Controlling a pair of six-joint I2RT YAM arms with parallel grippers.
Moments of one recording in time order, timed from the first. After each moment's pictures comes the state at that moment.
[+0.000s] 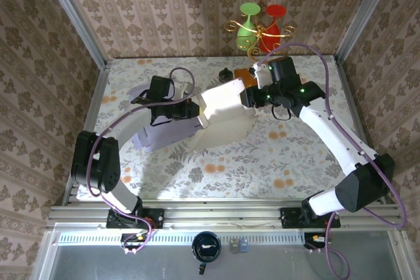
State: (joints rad) left arm -0.38 1.61 1.12 -0.37 0.75 -0.35; right arm 0.39 1.45 1.42 -0.74 -0.26 0.11
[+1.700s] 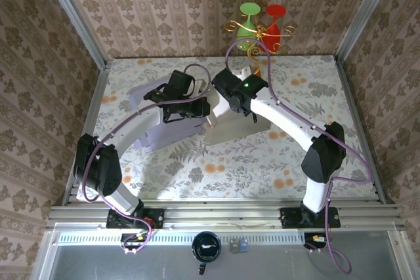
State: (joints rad) left arm -0.58 1.60 1.30 -0.58 0.38 -0.44; right arm 0.69 1.83 1.77 -1.22 0.91 0.37
